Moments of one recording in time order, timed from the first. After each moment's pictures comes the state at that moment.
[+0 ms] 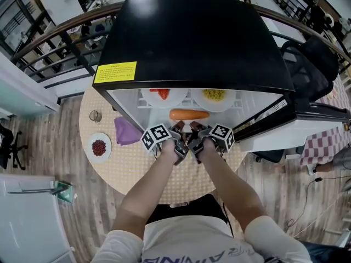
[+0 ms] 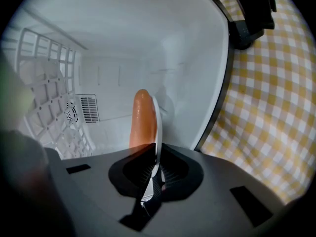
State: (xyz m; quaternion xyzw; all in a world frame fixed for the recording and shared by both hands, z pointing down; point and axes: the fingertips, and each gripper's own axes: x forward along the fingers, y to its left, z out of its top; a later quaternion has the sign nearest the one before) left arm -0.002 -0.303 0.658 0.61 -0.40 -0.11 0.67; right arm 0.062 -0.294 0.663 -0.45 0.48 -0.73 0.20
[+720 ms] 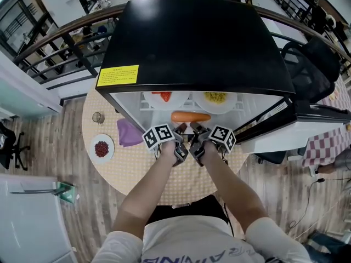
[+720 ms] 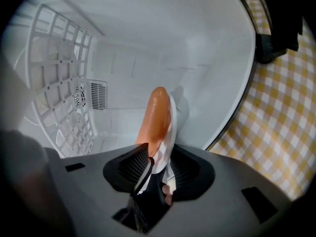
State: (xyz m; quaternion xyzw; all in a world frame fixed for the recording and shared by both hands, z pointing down) left arm -0.005 -0.302 0.657 0.65 -0.40 -0.03 0.64; right arm 0.053 -0.298 0.651 -0.44 0.55 -0.69 0.16
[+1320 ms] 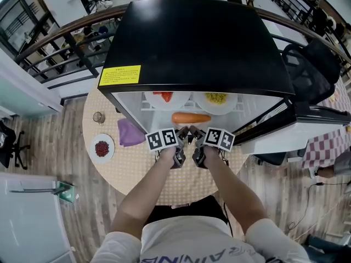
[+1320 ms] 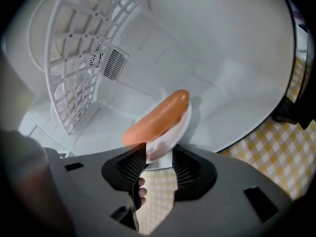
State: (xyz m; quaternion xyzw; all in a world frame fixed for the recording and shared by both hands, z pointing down) left arm 0.001 -0.292 0.651 0.73 -0.40 0.06 0.55; right arm 0.052 -0.290 0.654 -0.47 0.67 -0.58 -0.01
